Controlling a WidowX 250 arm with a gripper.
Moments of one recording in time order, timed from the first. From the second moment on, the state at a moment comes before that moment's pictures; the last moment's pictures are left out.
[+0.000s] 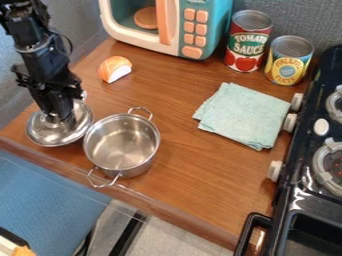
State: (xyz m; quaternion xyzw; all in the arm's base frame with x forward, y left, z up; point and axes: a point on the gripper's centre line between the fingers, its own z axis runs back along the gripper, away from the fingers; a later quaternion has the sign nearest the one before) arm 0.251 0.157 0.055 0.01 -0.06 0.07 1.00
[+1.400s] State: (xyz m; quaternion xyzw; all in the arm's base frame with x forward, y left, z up) arm 0.265 0.060 0.052 0.01 -0.06 -0.02 1.00
